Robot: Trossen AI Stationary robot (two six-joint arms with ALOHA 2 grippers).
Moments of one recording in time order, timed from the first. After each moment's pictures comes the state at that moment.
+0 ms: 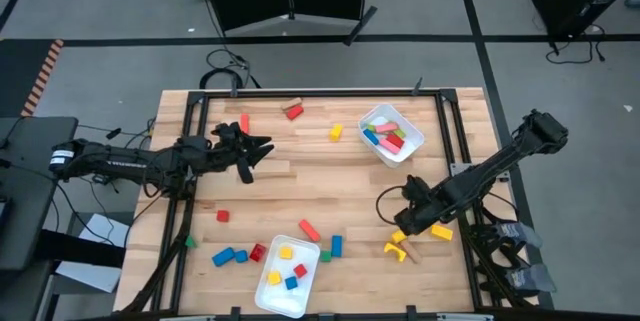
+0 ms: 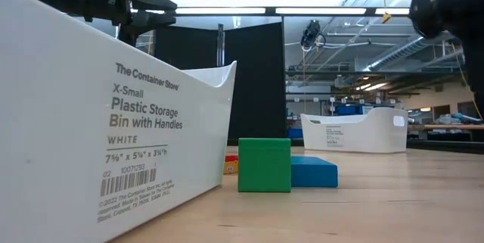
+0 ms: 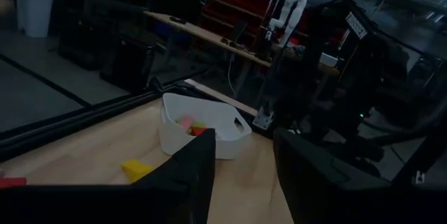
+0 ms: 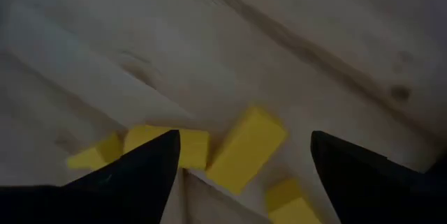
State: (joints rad) left arm 0.04 0.75 0.33 0.46 -0.30 -0.36; right arm 0.54 1.30 0.86 -1.05 0.11 1.56
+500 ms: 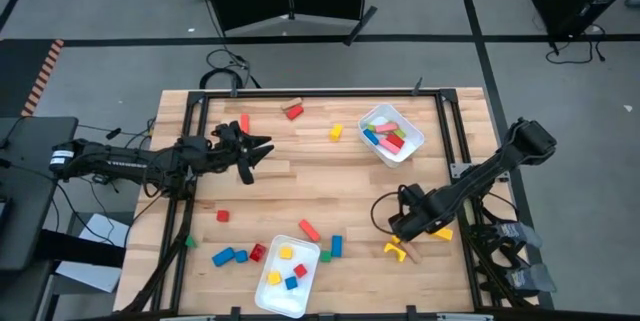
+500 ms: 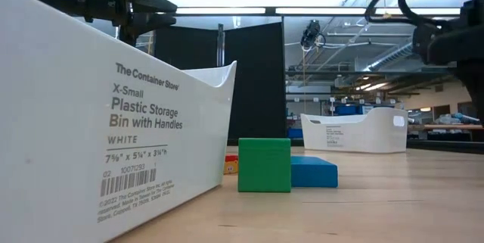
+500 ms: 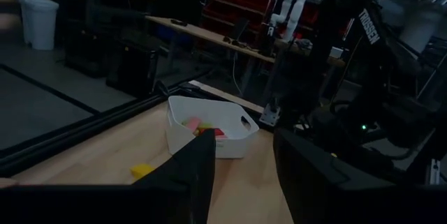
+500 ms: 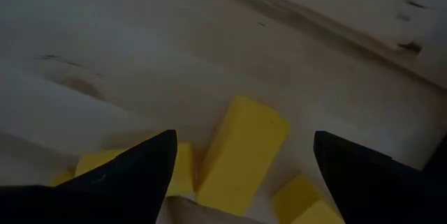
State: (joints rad) left arm 0.04 0.75 0.33 0.45 -0.30 -0.29; right arm 0.55 1.48 0.84 -1.01 0.05 1.74
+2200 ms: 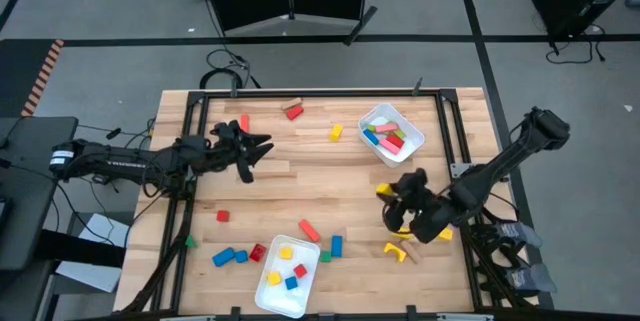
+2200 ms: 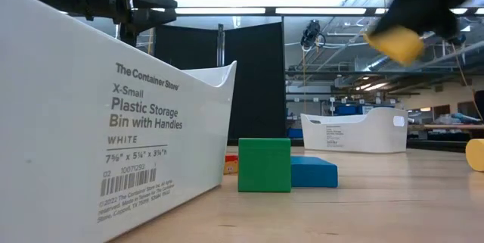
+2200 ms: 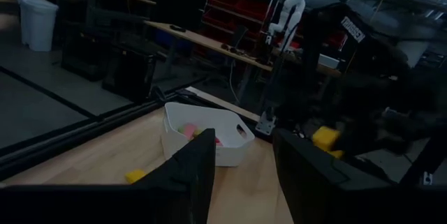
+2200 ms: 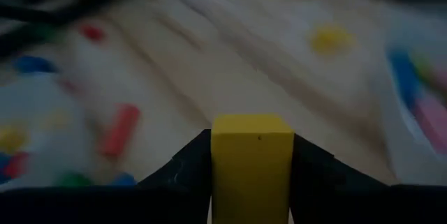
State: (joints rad) left arm 0.04 0.75 0.33 0.48 -0.30 -0.32; right arm 0.61 1.24 0.83 -0.63 0.85 1.15
